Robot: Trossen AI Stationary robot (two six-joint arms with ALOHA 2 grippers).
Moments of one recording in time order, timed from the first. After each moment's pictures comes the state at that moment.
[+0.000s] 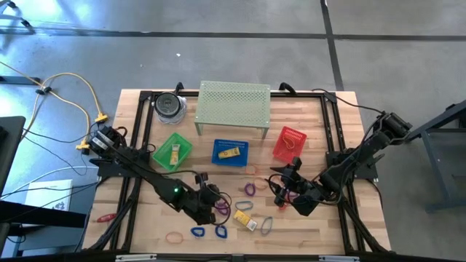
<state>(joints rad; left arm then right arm) -0.59 1.70 1.13 -0.40 -0.56 -0.65 0.67 1.40 0.82 -0.25 0.99 0.73</state>
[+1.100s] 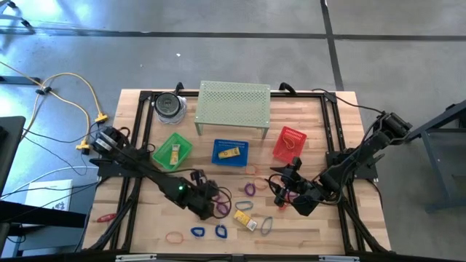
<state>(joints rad) -0.54 1.73 1.12 -0.57 -0.46 -0.74 0.67 1.40 0.82 -0.25 0.99 0.73</state>
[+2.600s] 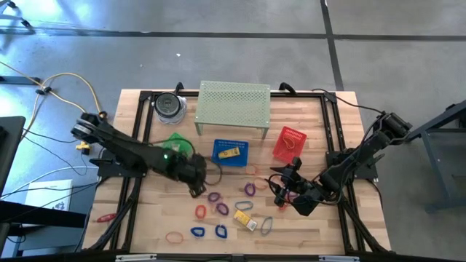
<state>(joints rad) -0.36 1.42 1.12 -0.92 -0.24 -0.93 0.67 1.40 0.82 -0.25 0.99 0.73</state>
